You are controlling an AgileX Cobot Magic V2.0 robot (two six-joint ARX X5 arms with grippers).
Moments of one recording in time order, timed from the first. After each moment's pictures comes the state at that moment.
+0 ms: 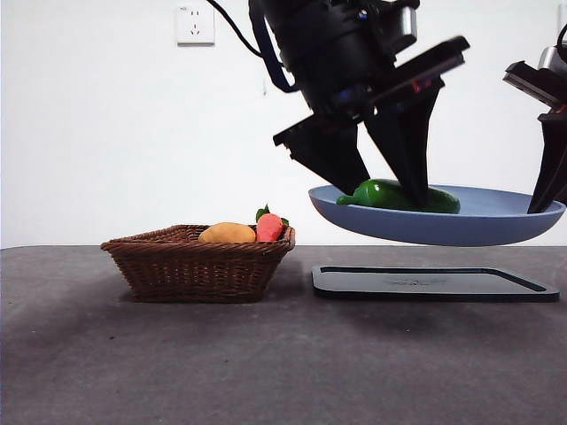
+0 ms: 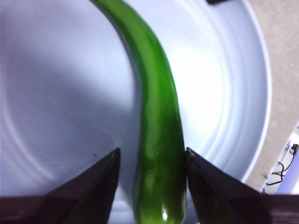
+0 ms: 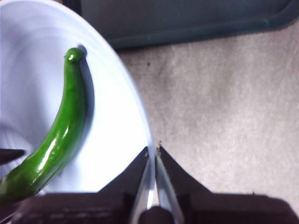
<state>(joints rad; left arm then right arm) -0.90 1.90 1.60 -0.74 0.13 -0.06 0.01 1.39 0.97 -0.75 -0.49 0.16</state>
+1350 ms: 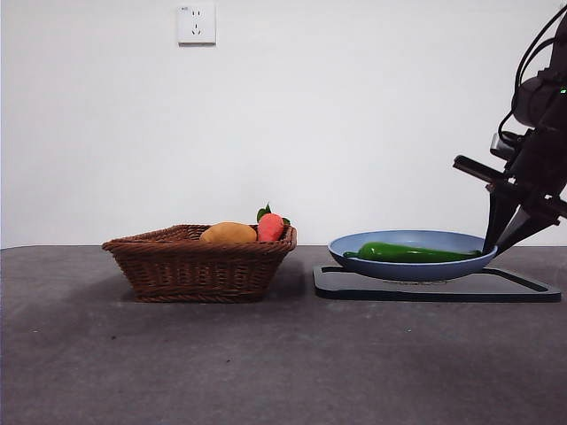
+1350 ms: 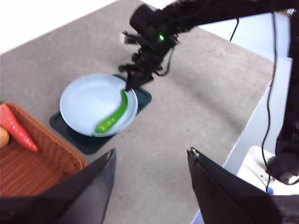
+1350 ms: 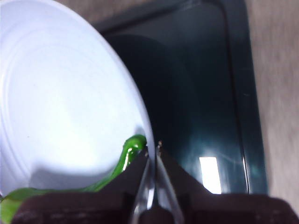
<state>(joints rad) -0.89 1.14 1.60 -0.96 0.05 -0.07 -0.03 1.98 1.46 -0.66 -0.40 0.26</state>
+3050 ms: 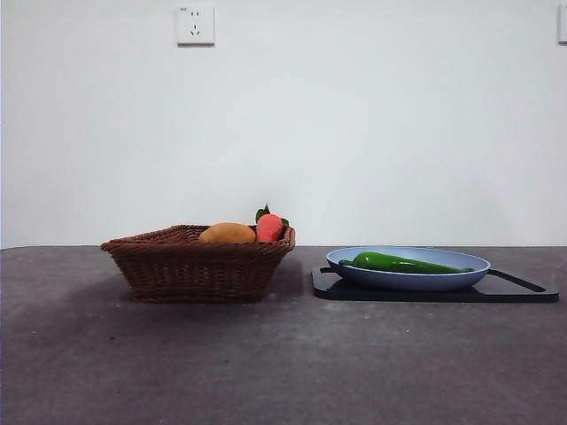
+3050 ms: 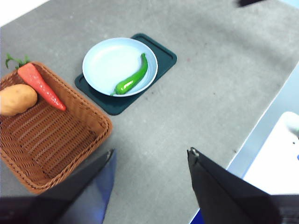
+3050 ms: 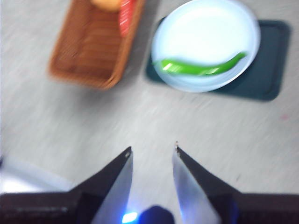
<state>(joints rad) -0.89 1.15 1.60 -1.11 -0.05 -0.04 0.15 1.10 1.47 -1.28 -0.37 0.03</state>
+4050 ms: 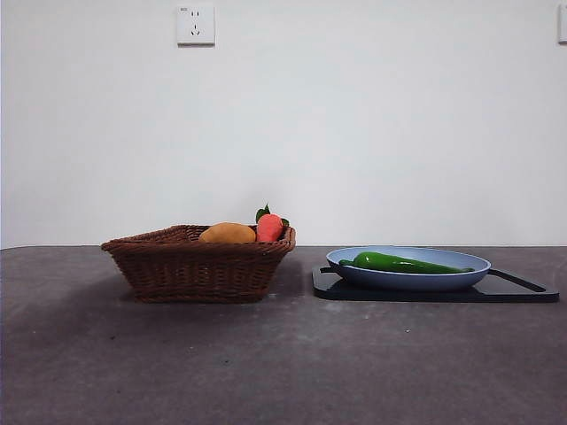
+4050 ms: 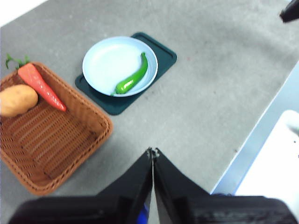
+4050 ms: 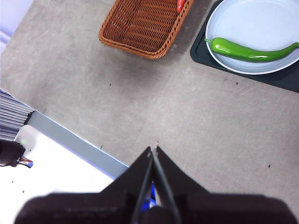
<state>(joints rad) -0.89 1.15 1.60 -1.10 -0.05 -0.03 0.26 1.00 1.48 -1.36 -0.42 0.00</state>
